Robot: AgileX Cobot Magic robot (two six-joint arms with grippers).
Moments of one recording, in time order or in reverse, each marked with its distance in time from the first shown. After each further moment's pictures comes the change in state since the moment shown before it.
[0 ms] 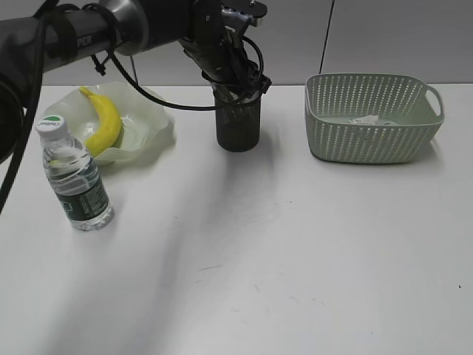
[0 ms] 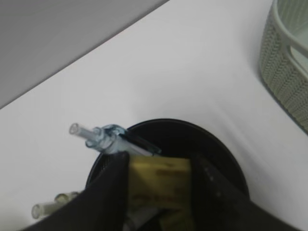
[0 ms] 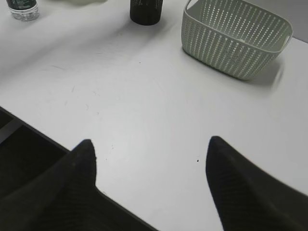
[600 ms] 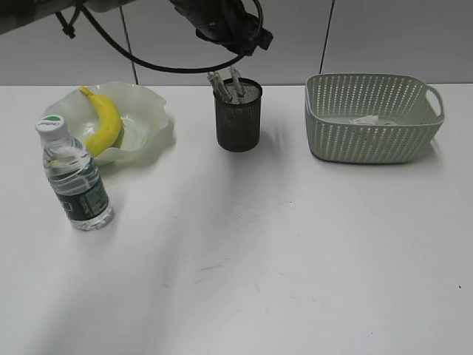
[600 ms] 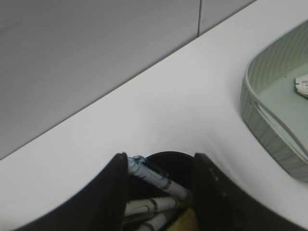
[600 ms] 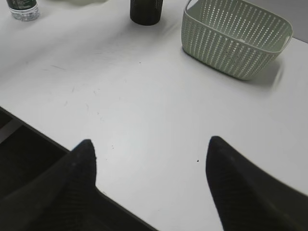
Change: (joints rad) left arm -0.001 -0.114 0.000 -0.014 0.011 0.000; right arm 0.000 0.000 0.000 0.000 0.000 0.000
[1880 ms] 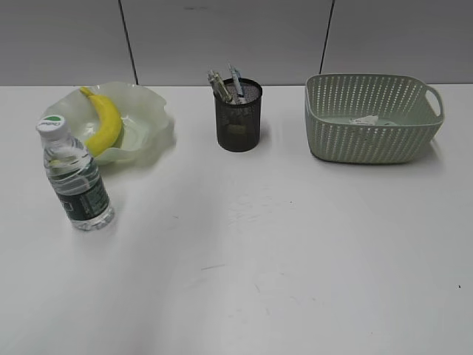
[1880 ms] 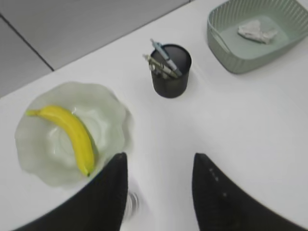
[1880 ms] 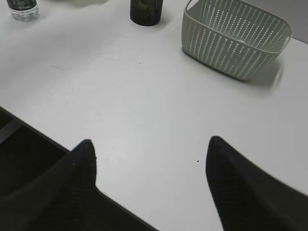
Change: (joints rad) left arm 0.000 -0.880 0.486 -0.023 0.498 -0.041; right arm 0.000 0.000 0.000 0.000 -0.001 0.000
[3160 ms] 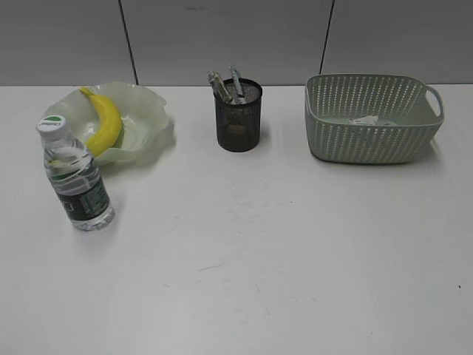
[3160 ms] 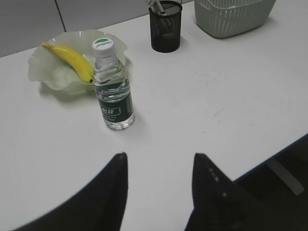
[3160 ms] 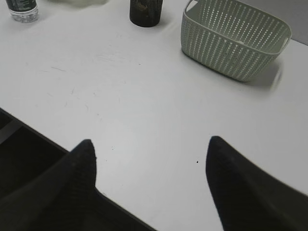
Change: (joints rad) left arm 0.000 -1.441 1.181 -0.009 -0.154 -0.013; right arm 0.000 -0.003 0.000 0.000 -0.002 0.000
